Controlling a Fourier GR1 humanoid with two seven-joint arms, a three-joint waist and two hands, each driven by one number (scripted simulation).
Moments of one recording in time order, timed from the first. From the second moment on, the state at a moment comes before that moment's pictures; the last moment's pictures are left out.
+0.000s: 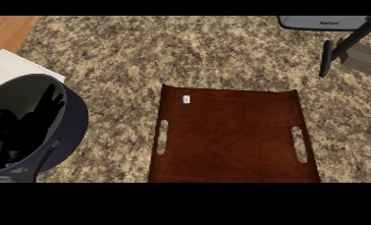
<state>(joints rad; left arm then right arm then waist) 0.01 0.49 -0.06 -1.43 0.26 0.09 0.12 -1.49 -0.64 -0.43 -0.63 1.00 -0.08 0.51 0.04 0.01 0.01</state>
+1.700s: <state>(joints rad) -0.01 0.49 -0.06 -1.42 0.26 0.08 0.11 -1.62 -0.98 -0.12 -0.12 1.38 0.36 0.27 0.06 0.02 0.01</state>
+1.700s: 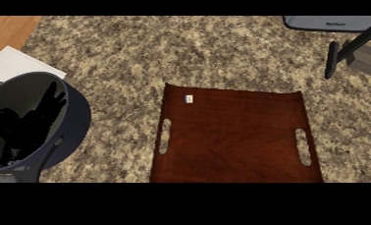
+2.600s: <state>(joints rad) 0.01 0.49 -0.06 -1.42 0.25 0.09 0.12 -1.74 -1.12 -0.36 -0.20 1.19 0.18 0.50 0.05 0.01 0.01</state>
